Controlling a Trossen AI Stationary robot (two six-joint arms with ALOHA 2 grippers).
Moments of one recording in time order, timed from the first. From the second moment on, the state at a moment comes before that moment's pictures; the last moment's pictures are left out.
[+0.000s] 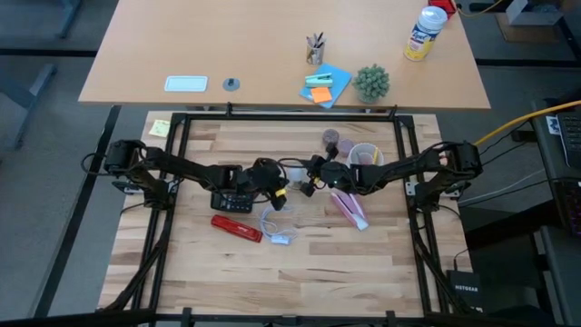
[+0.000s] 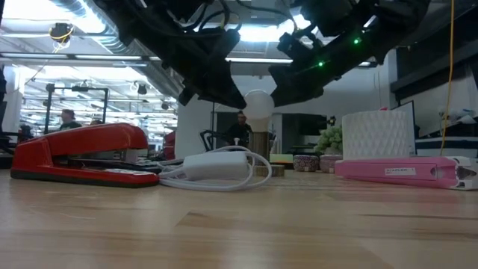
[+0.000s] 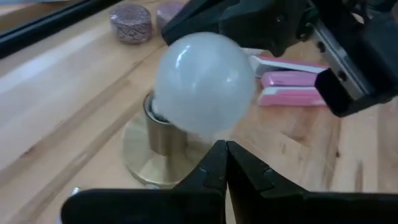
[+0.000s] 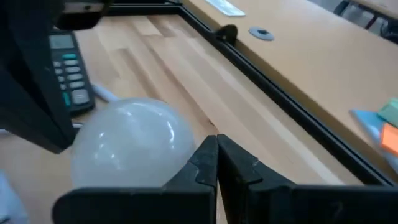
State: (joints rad) left arm -0.01 1.61 0.88 0.14 -0.37 -0.44; right arm -0.04 1.61 0.77 0.37 0.55 0.07
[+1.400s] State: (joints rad) left arm 0.00 1.63 0.87 0.03 -0.41 -0.39; right arm -0.04 1.60 0.77 0.36 0.56 0.05
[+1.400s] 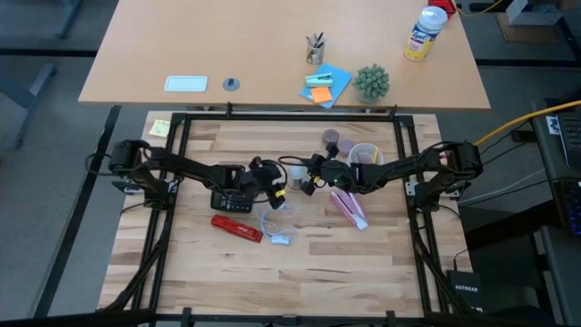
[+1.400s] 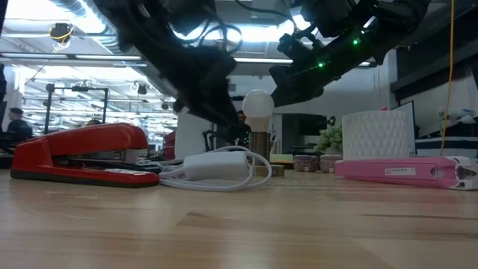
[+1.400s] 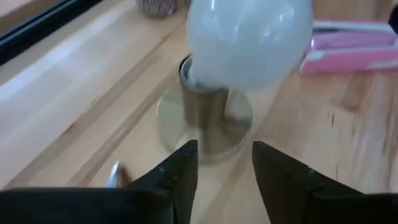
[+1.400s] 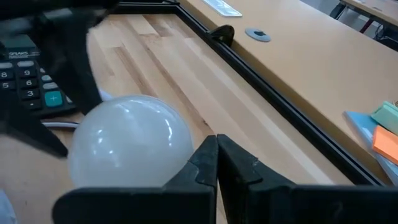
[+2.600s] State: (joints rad) left arm 0.02 1.86 0.87 0.35 -0.43 -0.34; right arm -0.04 1.60 0.77 0.34 0.25 -0.04
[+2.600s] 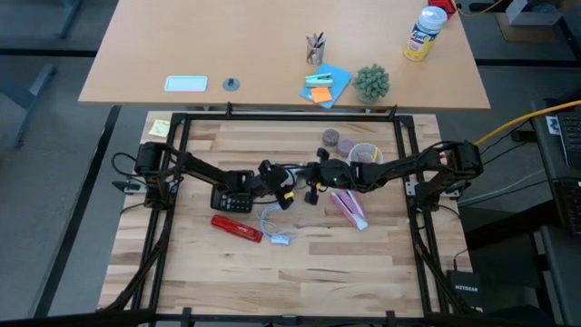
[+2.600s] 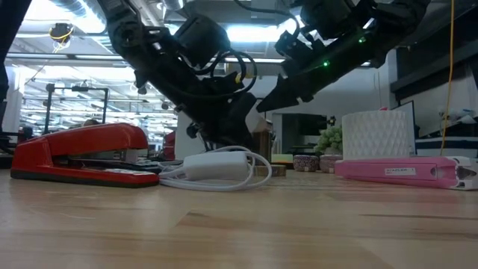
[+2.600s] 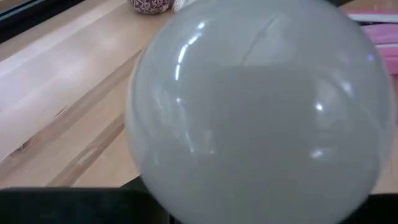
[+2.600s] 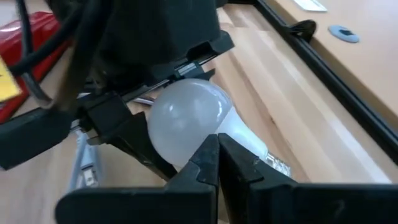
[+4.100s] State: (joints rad) left arm -0.15 1.83 0.88 0.34 -0.46 -0.41; right arm 0.10 1.59 0.77 0.35 0.27 -0.03
